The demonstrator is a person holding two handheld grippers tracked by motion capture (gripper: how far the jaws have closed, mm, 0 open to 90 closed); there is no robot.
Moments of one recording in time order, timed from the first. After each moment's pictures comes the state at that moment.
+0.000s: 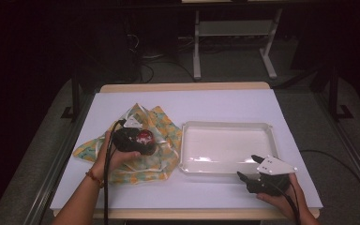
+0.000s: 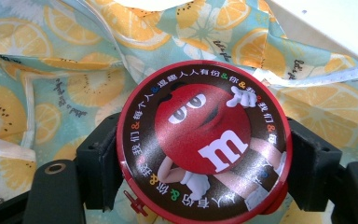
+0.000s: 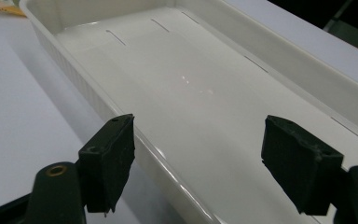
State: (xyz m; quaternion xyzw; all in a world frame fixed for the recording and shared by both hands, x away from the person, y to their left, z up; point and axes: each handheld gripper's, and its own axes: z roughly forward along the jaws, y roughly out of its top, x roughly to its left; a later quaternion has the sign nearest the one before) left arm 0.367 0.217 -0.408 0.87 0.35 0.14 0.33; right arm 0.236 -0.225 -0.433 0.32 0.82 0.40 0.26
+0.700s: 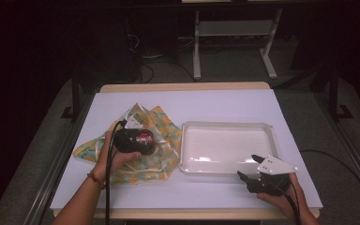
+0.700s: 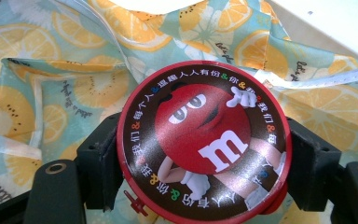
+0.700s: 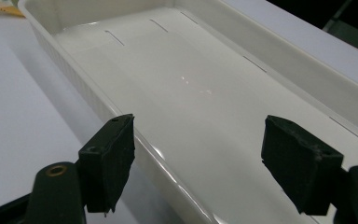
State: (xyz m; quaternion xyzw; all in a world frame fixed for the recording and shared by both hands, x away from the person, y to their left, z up) left arm 0.363 0.215 -0.406 0.86 0.36 0.16 0.33; right arm 0.237 -0.226 -0.433 0.32 0.82 0.40 0.26
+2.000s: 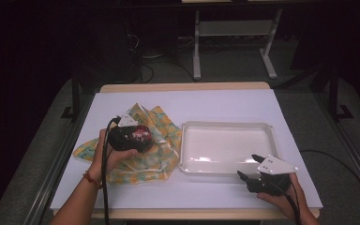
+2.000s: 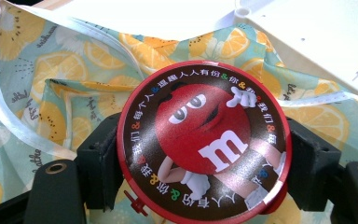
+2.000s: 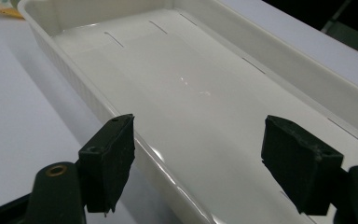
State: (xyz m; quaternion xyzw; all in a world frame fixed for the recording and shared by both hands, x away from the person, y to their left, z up) left arm 0.355 0.222 -0.385 0.85 0.36 0.18 0.35; right arm 0.237 -0.226 -0.432 0.32 0.82 0.40 0.26
